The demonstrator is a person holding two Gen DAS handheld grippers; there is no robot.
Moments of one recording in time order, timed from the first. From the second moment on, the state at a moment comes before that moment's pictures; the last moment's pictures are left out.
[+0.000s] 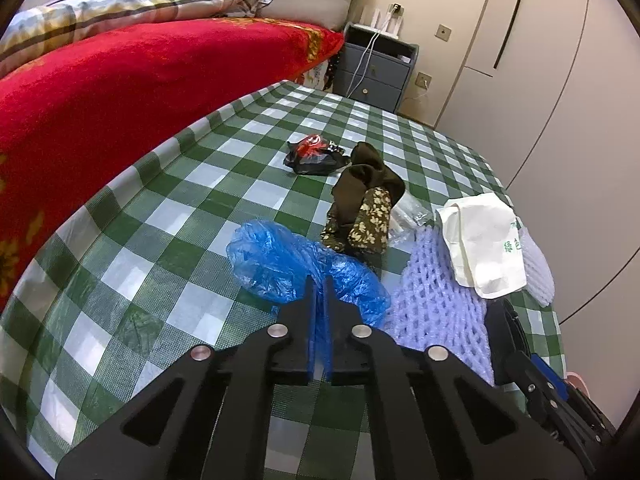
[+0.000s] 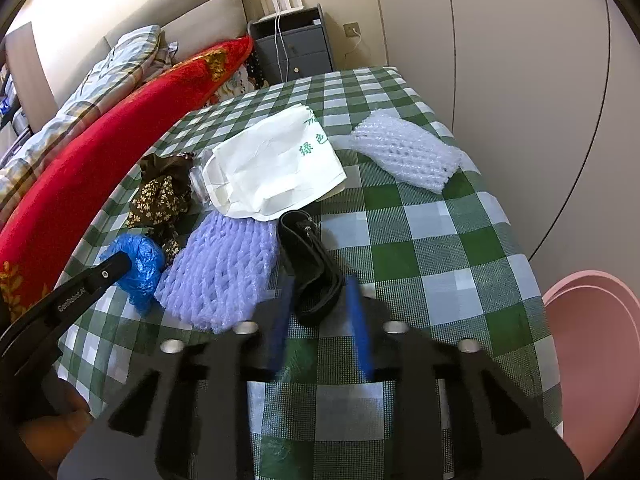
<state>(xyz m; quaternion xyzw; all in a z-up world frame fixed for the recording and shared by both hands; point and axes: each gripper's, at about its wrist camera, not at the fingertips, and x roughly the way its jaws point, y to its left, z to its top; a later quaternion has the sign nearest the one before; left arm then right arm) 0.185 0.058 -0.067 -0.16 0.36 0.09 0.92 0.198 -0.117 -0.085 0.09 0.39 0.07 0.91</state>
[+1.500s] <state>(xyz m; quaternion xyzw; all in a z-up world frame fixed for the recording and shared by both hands) 0.090 -0.014 -0.019 -0.08 0.29 -0.04 0.95 0.069 -0.168 0.005 0.06 0.29 0.01 0.95</state>
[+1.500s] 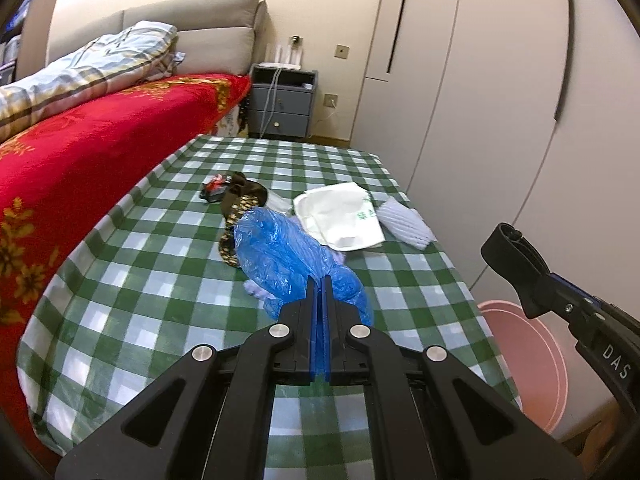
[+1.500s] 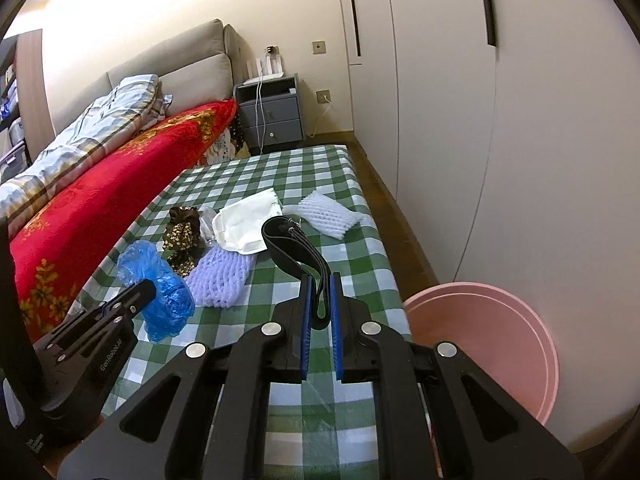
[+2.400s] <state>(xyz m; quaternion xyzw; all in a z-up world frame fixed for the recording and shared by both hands) 0.084 -0.063 -0.019 -0.07 0.28 -0.12 0.95 0.043 -0.224 0.015 0.08 0.29 -0.07 0.95</state>
